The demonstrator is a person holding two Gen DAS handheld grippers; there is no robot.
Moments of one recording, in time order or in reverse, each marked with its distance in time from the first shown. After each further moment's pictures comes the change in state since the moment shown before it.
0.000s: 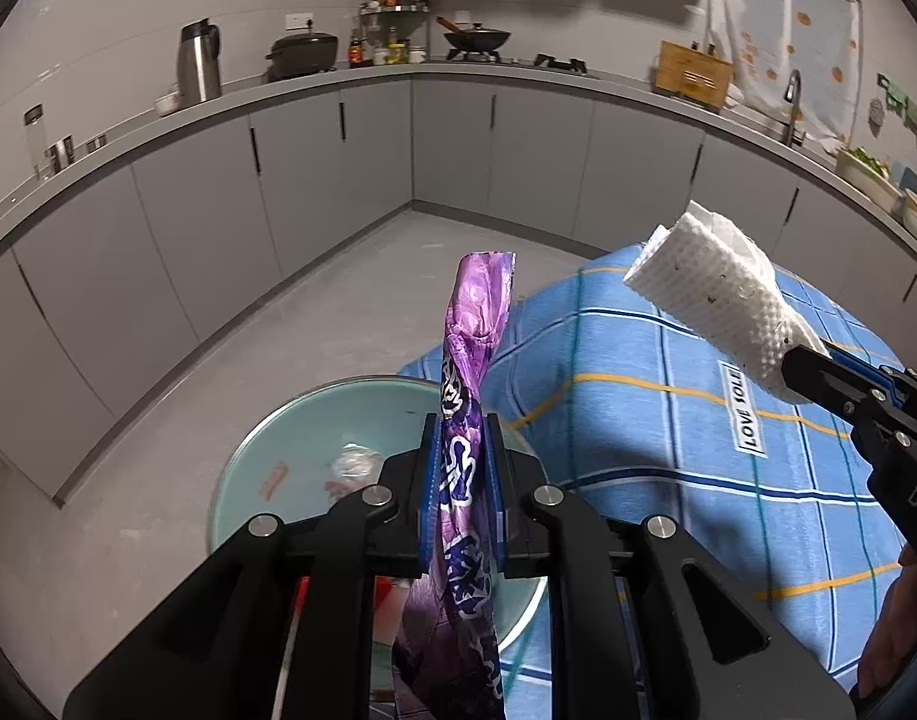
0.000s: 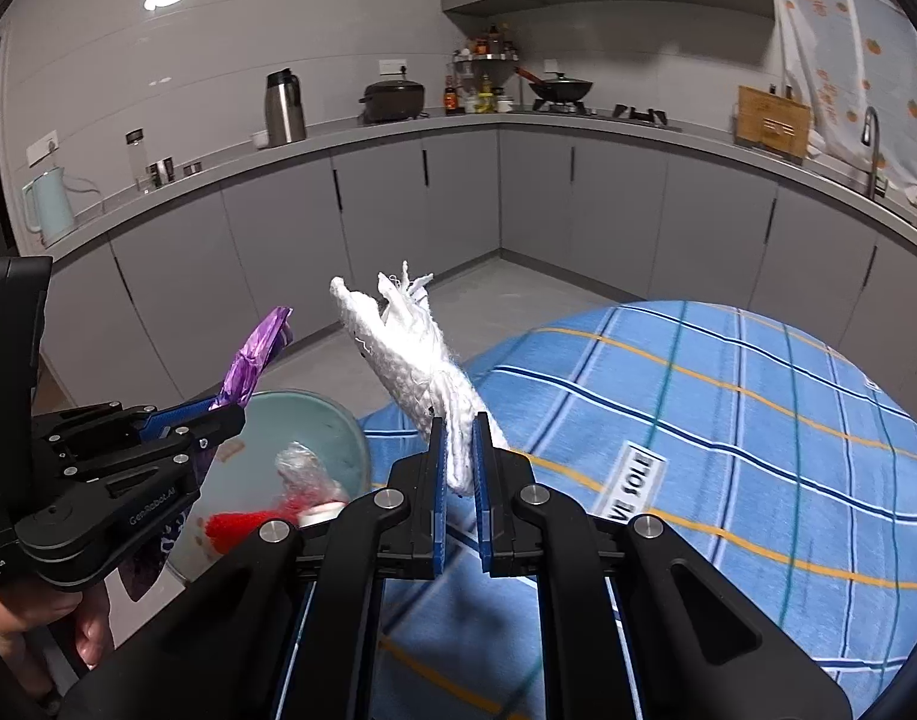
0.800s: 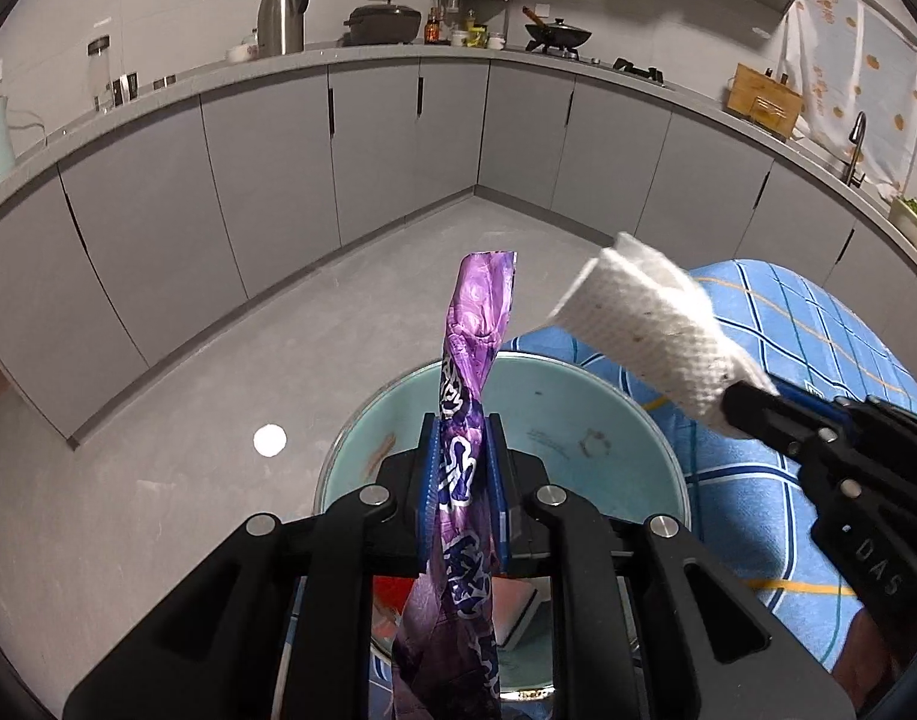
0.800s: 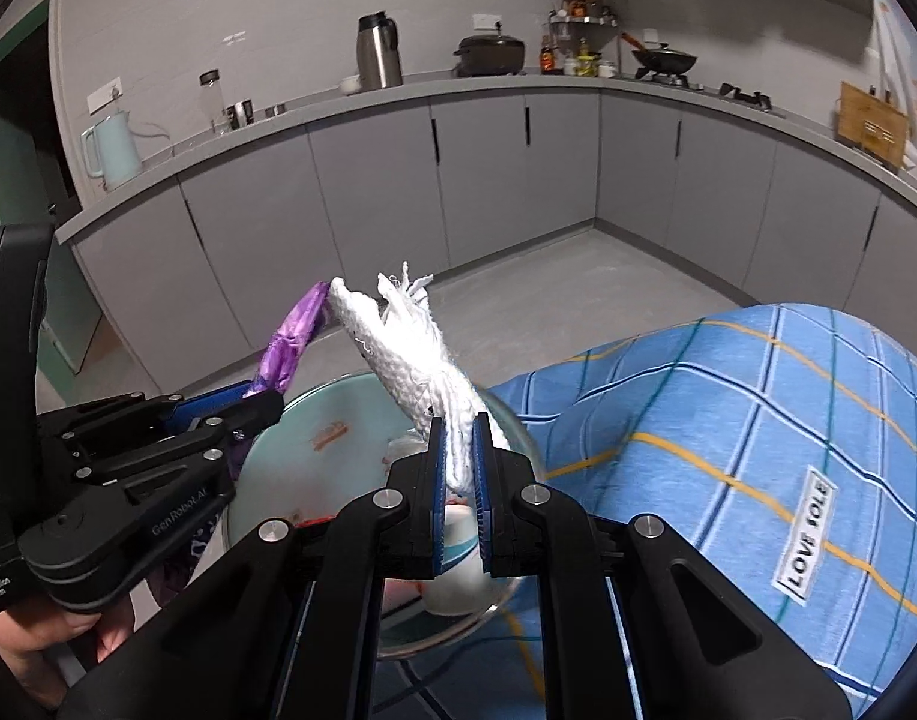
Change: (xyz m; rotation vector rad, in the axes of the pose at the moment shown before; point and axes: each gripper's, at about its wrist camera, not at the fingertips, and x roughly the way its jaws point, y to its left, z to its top) left arm 0.012 0.082 -0.015 -0.134 0.036 0.071; right arm 0.068 0.088 0.009 -0.089 0.109 0.190
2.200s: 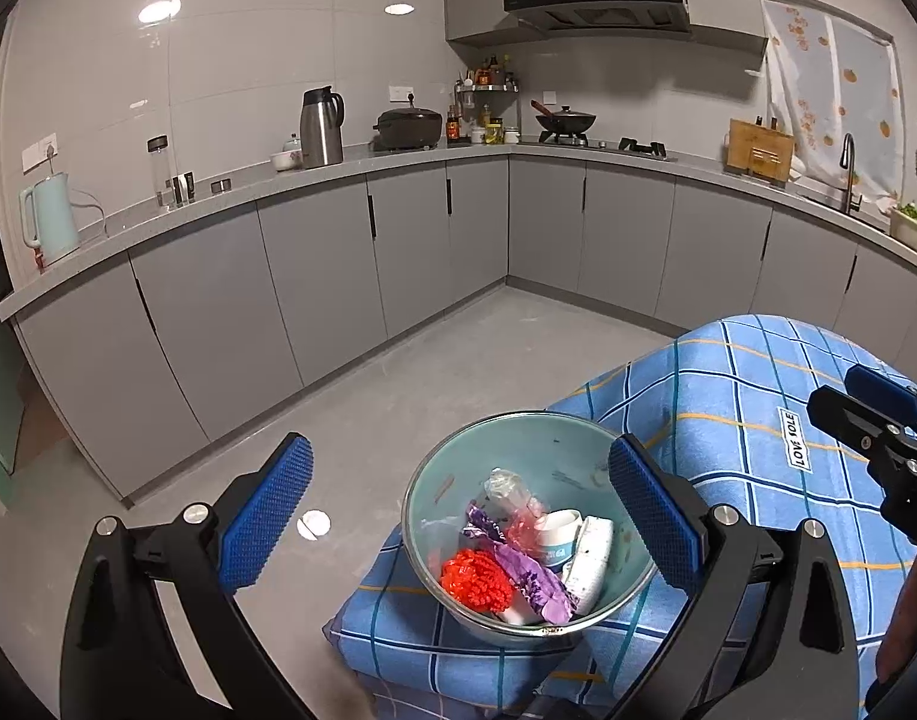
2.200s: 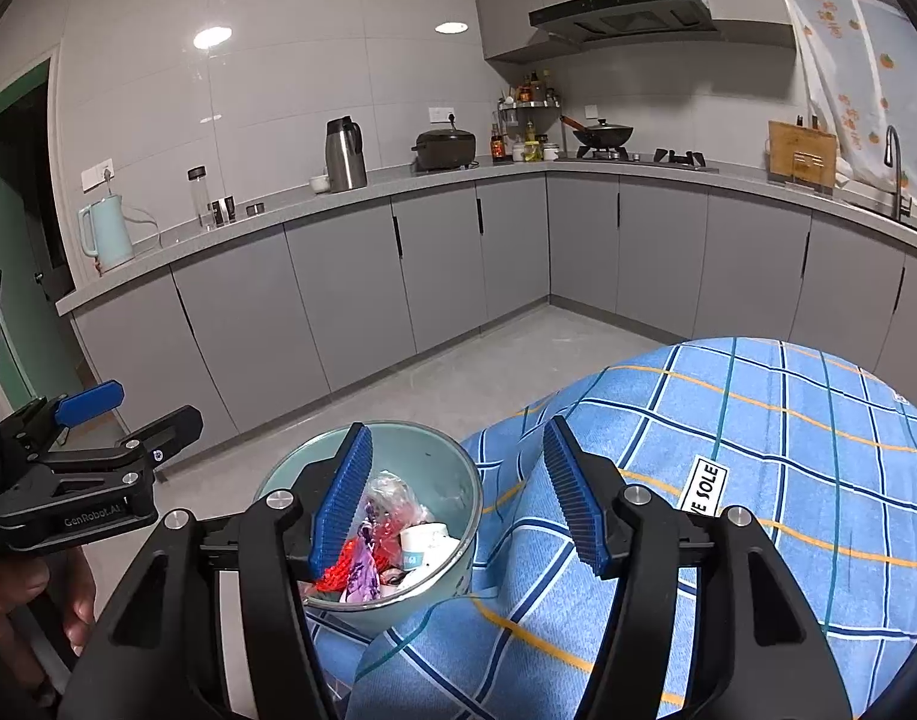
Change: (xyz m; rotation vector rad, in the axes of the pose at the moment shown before) left arm -0.119 -0.004 -0.023 0.060 -0.244 0.108; right arm -0.120 -0.020 -0.032 0.071 -0.235 -0.089
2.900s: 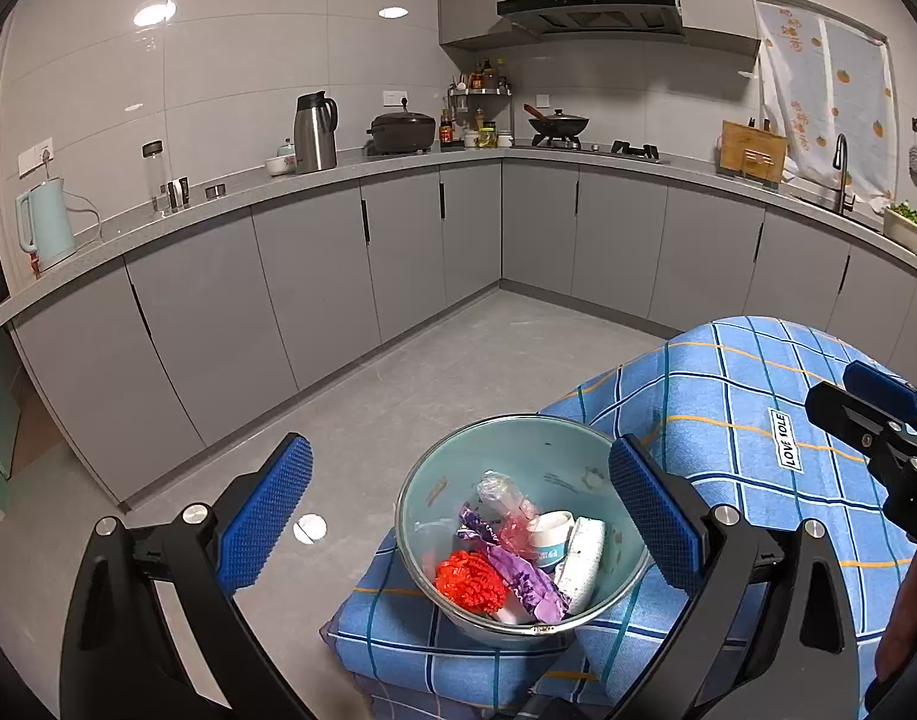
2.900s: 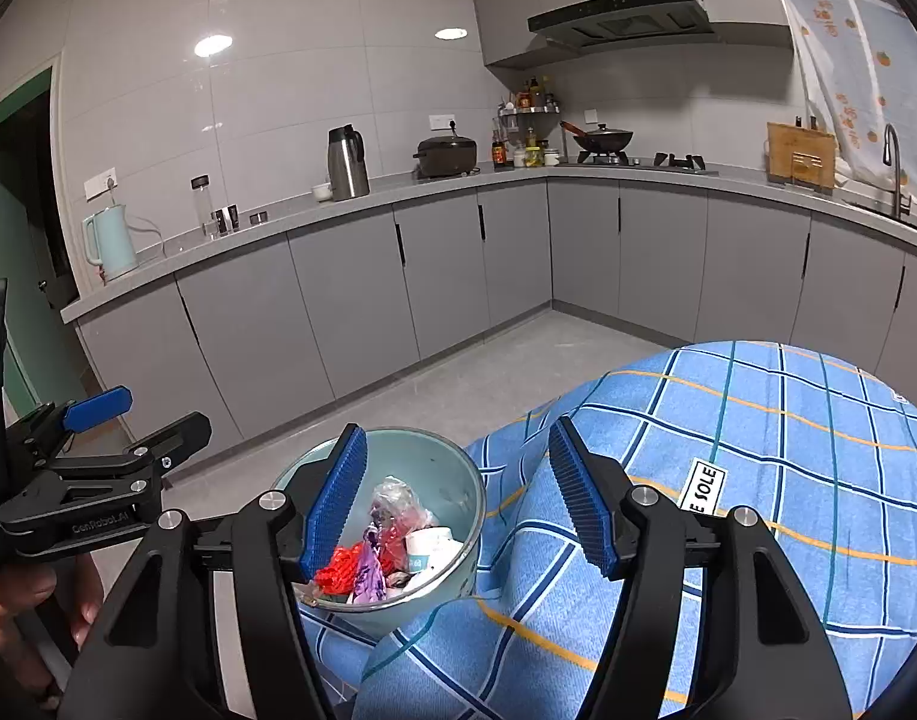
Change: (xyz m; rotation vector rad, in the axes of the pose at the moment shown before) left arm -0.007 -0.003 0.002 0.008 -0.008 -0.013; right arm -0.008 0.002 0.001 0.006 -0.016 0.008
